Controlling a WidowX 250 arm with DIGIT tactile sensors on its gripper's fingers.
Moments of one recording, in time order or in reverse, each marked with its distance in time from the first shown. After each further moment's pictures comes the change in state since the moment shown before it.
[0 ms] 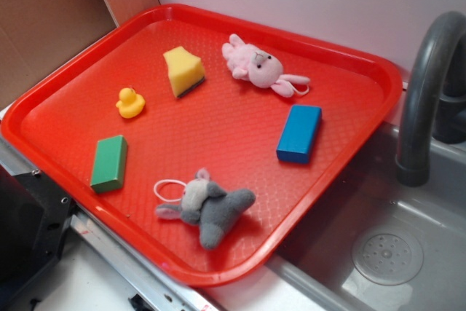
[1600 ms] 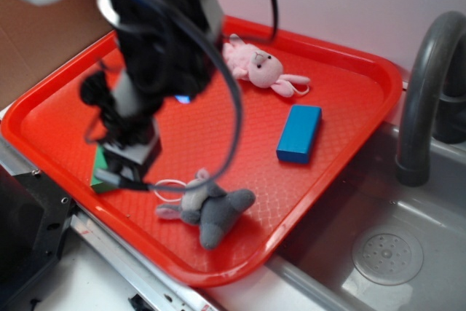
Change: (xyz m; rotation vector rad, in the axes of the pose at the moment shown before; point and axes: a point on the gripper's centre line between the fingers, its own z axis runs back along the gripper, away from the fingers) arm 0.023 -0.122 -0.140 0.207 0.351 -1.252
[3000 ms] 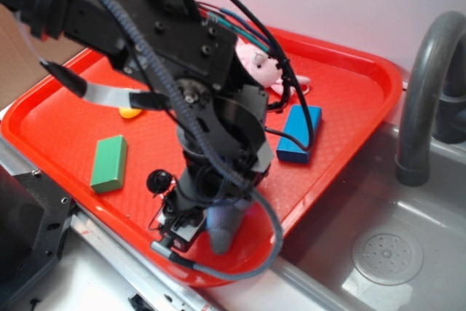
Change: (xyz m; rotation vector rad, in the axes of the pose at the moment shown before) arm 0.037 -0.007 -0.066 0.038 -0.029 -0.113
